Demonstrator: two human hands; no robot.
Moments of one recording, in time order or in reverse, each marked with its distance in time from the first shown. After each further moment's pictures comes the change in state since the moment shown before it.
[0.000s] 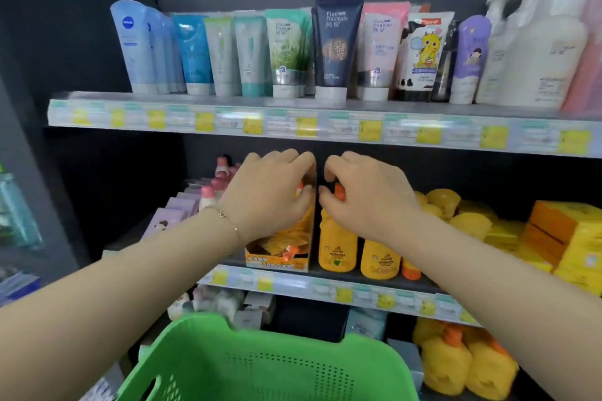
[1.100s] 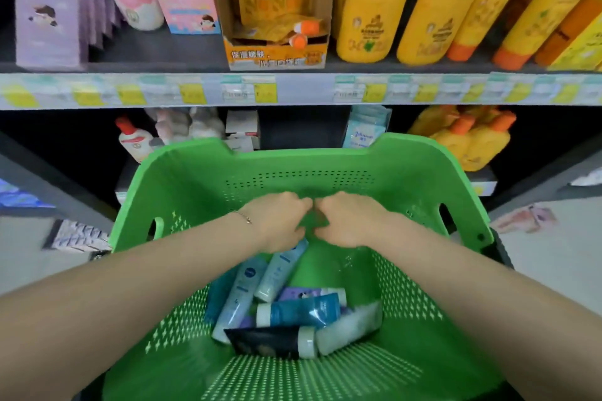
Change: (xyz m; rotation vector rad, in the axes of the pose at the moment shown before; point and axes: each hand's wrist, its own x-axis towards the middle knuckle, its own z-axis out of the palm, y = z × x) left_hand -0.220 0.016 0.204 -0.363 -1.046 0.200; right_hand -0.199 -0.100 0.201 0.213 -1.251 0.435
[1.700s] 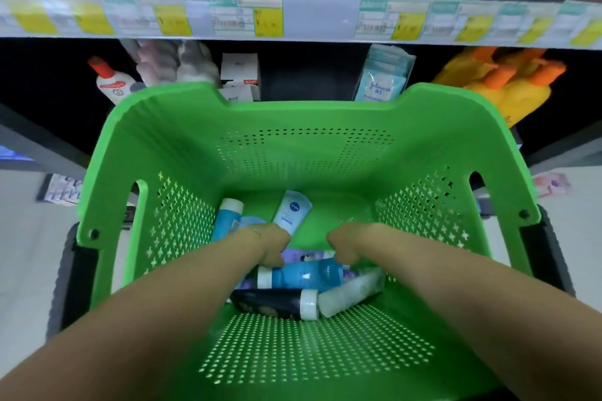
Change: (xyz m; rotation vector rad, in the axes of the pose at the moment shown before) left_hand 0.017 -0.021 0.149 -0.068 -0.581 -0.118; right_hand 0.044 0.027 0.136 -0.109 -0.595 0.021
